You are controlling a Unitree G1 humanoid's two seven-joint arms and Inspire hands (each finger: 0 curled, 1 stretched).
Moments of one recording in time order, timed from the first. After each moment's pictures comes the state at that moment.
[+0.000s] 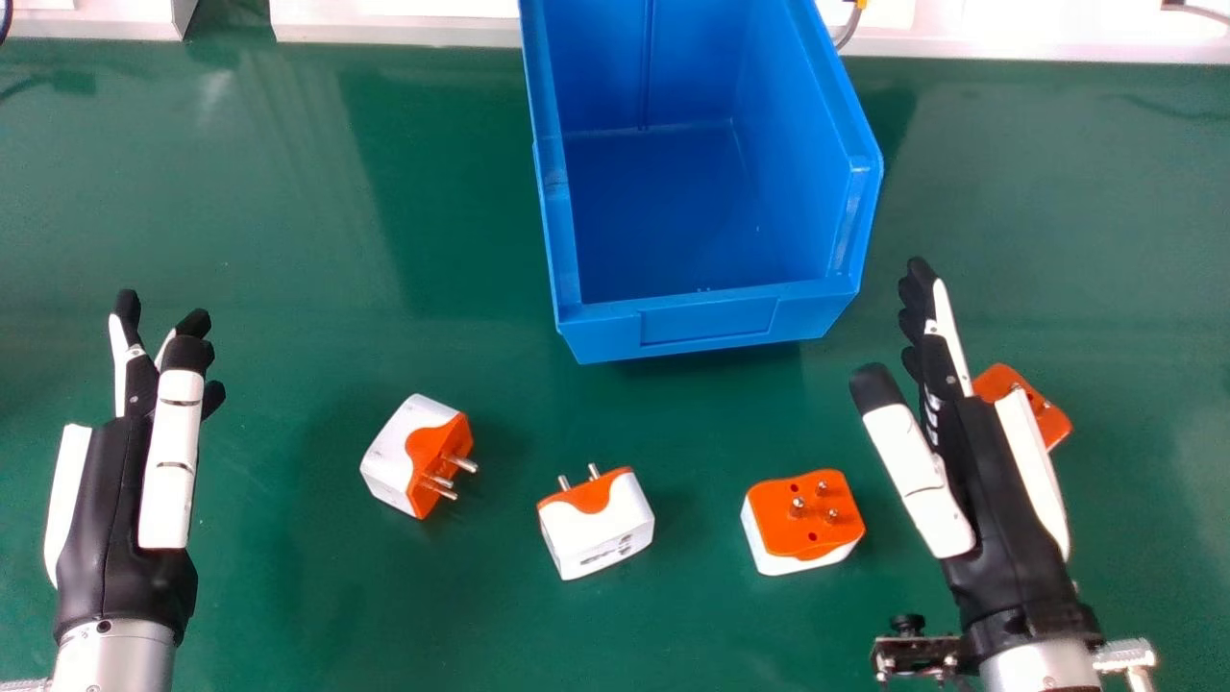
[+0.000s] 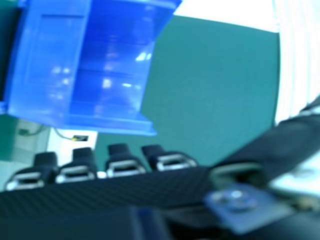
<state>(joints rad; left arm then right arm) 0.17 0.23 0.30 0.23 -0.14 -0.40 -0.14 0.25 -0.10 0.05 0.05 -0.21 -0.40 -0.04</state>
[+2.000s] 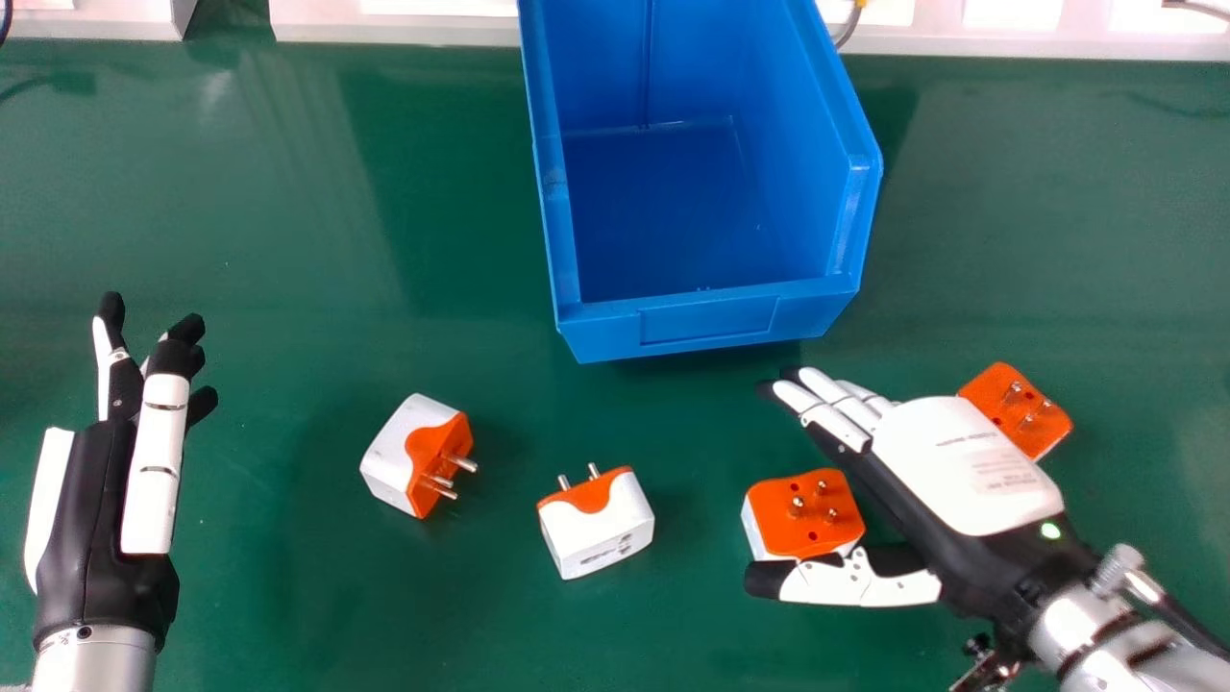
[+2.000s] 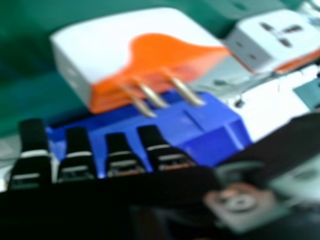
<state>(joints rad) 0.18 0.24 0.32 0.23 -0.13 -0.40 -0.15 0.00 -0.53 0.22 0.25 -0.84 -0.44 -0.09</state>
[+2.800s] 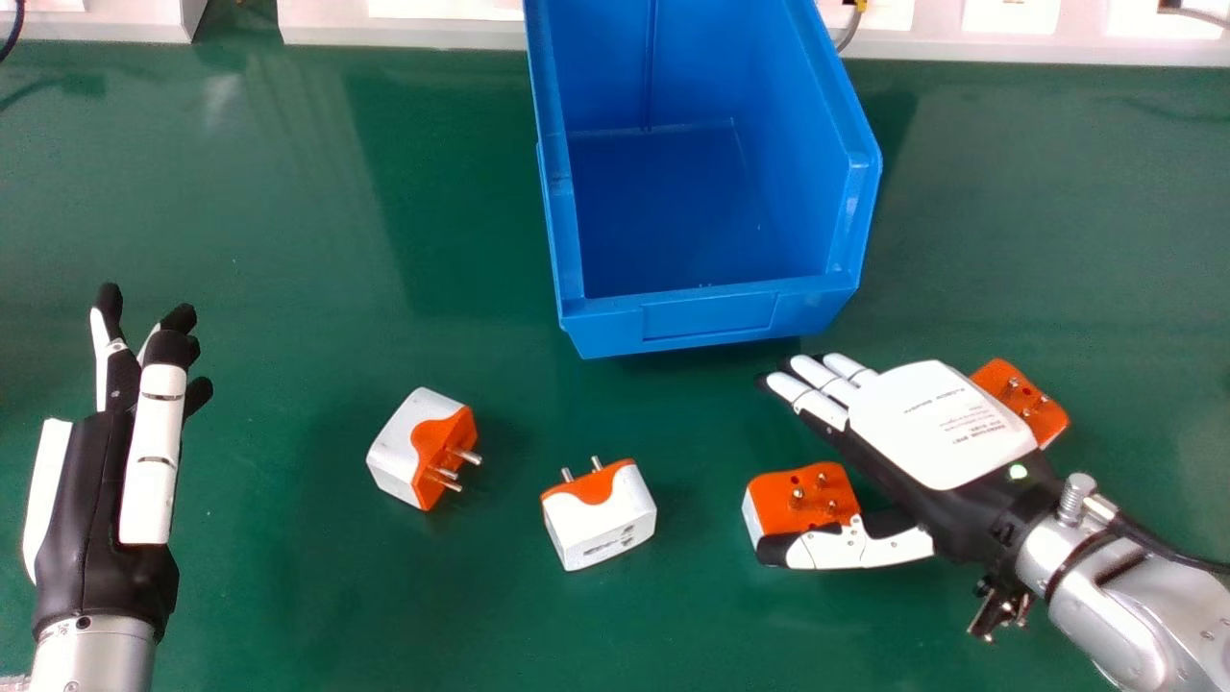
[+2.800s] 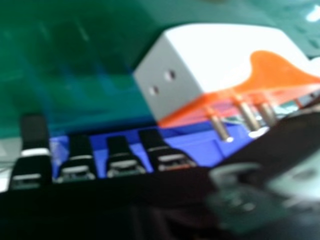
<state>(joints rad) 0.17 0.24 0.32 0.22 -0.14 -0.38 -0.15 -0.23 -0.62 0.40 0.47 -0.92 -0.40 -0.15</state>
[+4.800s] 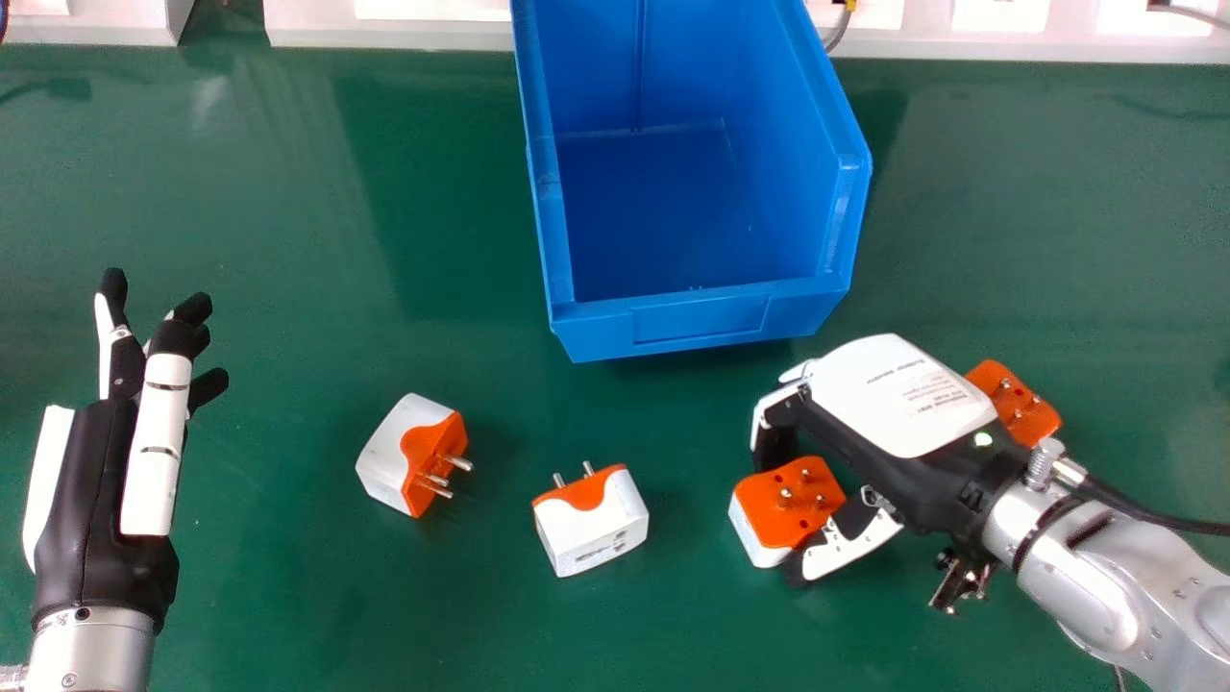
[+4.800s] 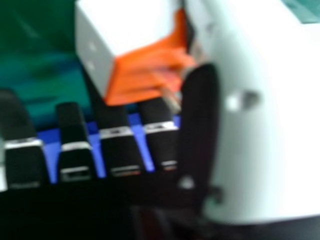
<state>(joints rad) 0.17 0.24 0.32 0.18 -0.13 -0.37 -0.16 -0.31 -0.62 0.48 0.47 -0.78 -0.40 -0.10</state>
